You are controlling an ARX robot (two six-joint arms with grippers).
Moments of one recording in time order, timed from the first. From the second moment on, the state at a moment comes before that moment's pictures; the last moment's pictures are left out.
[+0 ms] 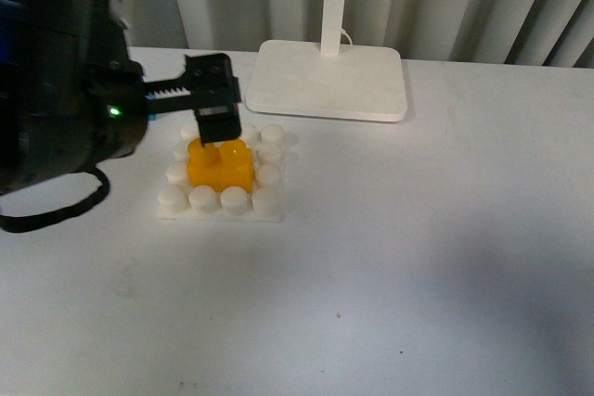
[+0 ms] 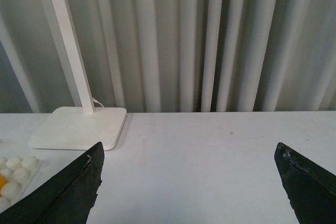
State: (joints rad) left arm -0.38 1.85 0.66 0.63 -0.28 -0.34; right arm 0.00 0.00 0.01 0.00 0.00 0.00
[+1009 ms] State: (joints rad) left arm 0.00 0.82 0.02 0.78 0.00 -0.01; right arm 0.00 0.00 0.01 0.00 0.00 0.00
